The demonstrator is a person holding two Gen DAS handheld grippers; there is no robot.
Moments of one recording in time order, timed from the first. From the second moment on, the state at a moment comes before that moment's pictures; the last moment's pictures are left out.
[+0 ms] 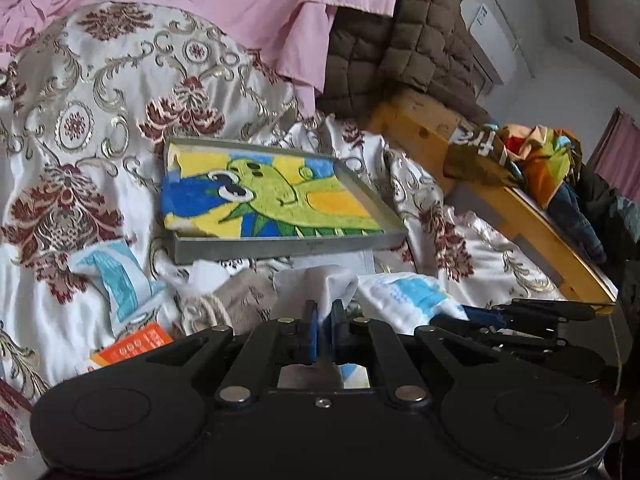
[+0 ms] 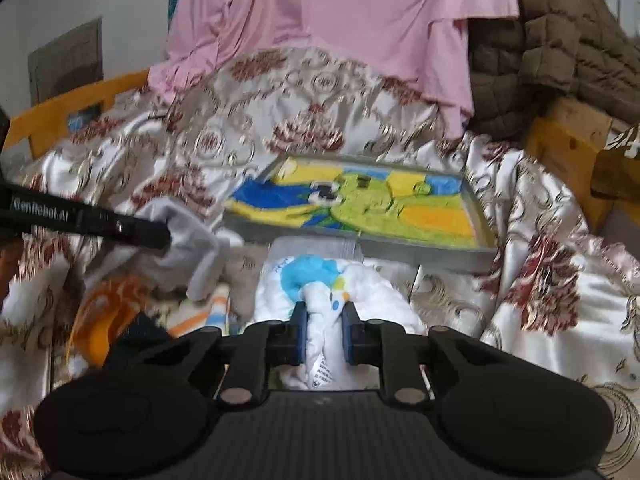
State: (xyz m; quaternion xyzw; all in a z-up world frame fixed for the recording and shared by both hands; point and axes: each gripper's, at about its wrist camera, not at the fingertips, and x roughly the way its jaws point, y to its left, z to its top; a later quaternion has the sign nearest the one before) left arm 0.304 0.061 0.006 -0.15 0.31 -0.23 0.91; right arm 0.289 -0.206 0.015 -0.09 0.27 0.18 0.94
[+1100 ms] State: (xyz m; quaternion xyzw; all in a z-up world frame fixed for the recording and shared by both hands) left arm 0.522 0.038 -0.024 -0.18 0.33 -0.09 0.92; right arm 0.525 -0.181 -0.013 0.12 0.29 0.11 0.94
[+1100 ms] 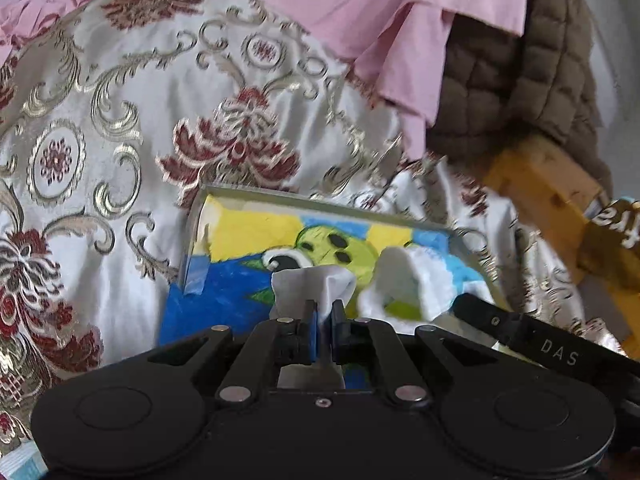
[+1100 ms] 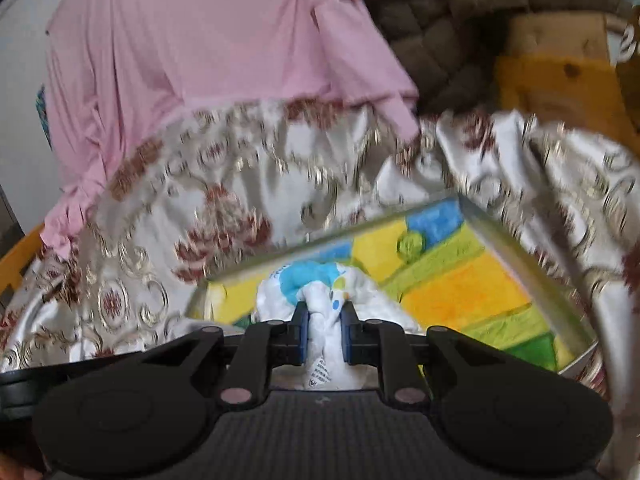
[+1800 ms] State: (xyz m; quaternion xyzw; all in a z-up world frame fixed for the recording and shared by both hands) left arm 0.490 0.055 -0.018 -0.19 0.34 0.00 0.92; right arm 0.502 -0.178 0.009 0.10 0.30 0.11 0.94
